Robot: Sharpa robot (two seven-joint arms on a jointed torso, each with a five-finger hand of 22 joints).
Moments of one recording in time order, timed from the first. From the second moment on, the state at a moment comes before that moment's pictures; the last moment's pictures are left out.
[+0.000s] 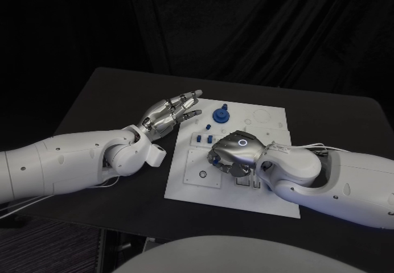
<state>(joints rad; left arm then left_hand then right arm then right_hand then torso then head) 1.18 -0.91 -0.21 1.54 -0.13 -0.01 0.68 1.42 0.28 -0.24 0.28 0.42 0.35 0.04 0.04 0.05 0.07 0.10 0.15 0.03 0.01 0.17 0.00 0.00 0.16 0.08 0.27 0.04 0.29 1.22 -0.70 -0.25 1.73 -1.92 -0.27 -0.14 1.48 -0.10 0.33 0.07 0.46 0.97 0.12 0.19 0.58 0.93 0.07 0.48 0.42 1.34 -0.01 1.18 1.18 0.12 1.27 0.10 0.99 1.31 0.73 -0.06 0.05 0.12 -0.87</state>
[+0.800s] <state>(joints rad) 1.18 -0.90 -0.21 1.53 -0.13 0.00 0.68 1.42 0.28 -0.24 0.28 0.42 0.35 0.04 0.04 0.05 0.07 0.10 0.15 0.03 0.01 0.17 0.00 0.00 0.16 0.08 0.27 0.04 0.29 1.22 -0.69 -0.25 1.72 -1.88 -0.26 -0.15 1.47 -0.10 0.33 0.07 0.46 0.97 0.12 0.19 0.58 0.93 0.07 0.48 0.42 1.34 -0.01 1.18 1.18 0.12 1.27 0.10 0.99 1.31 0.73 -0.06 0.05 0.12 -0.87</state>
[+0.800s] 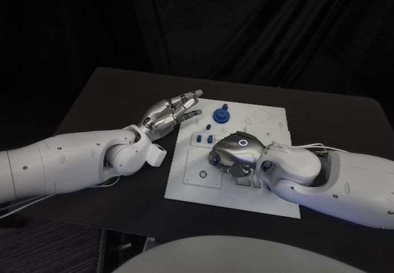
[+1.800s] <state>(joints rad) 1.17 -0.90 -0.21 1.53 -0.13 0.00 0.68 1.43 0.28 -0.23 0.28 0.43 0.35 0.04 0.04 0.05 0.06 0.10 0.15 0.03 0.01 0.17 0.00 0.00 0.16 0.08 0.27 0.04 0.29 1.21 -0.70 -0.25 1.71 -1.88 -0.25 -0.14 1.42 -0.13 0.28 0.12 0.24 0.75 0.06 0.07 0.43 0.72 0.10 0.44 0.44 1.32 0.01 1.16 1.14 0.12 1.25 0.11 0.91 1.31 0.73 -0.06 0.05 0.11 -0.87</state>
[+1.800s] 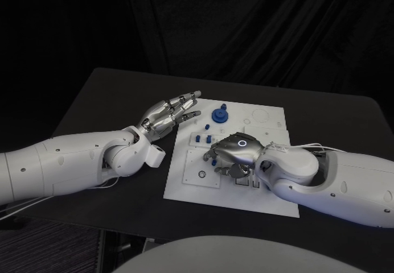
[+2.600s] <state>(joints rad) 1.17 -0.93 -0.21 1.55 -0.13 -0.01 0.68 1.43 0.28 -0.23 0.28 0.43 0.36 0.05 0.04 0.06 0.06 0.10 0.15 0.03 0.01 0.17 0.00 0.00 0.16 0.08 0.27 0.04 0.29 1.37 -0.96 -0.25 1.75 -1.71 -0.33 -0.15 1.41 -0.10 0.18 0.19 0.23 0.78 0.06 0.08 0.32 0.65 0.11 0.40 0.31 1.41 0.01 1.29 1.24 0.10 1.37 0.12 1.09 1.31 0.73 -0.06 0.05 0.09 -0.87</state>
